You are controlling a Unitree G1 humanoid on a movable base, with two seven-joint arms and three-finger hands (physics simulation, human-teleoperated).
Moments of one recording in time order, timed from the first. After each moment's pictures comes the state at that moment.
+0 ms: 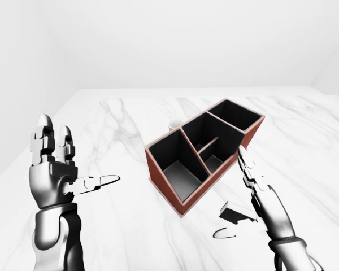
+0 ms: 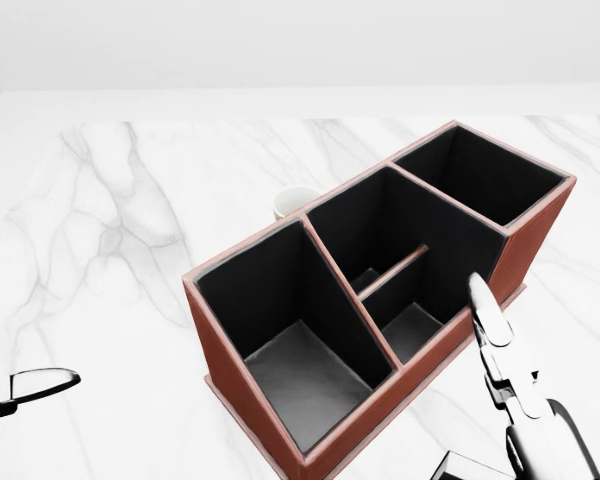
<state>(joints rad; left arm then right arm) 0.09 0.05 0.35 -0.57 -0.24 0.09 -0.07 0.53 -0.02 0.00 -0.81 -0.28 0.09 0.28</state>
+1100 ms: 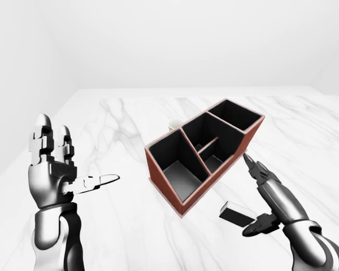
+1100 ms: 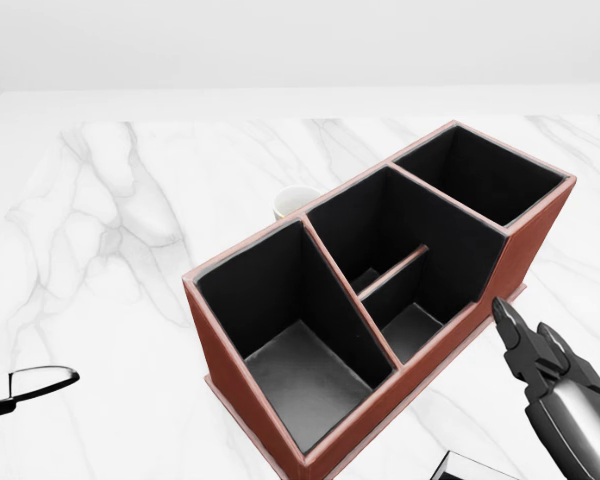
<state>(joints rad) 0.09 0.05 0.36 -0.57 -0.24 0.09 -0.06 0.33 0.02 -0.28 -0.74 -0.90 0.09 0.70</state>
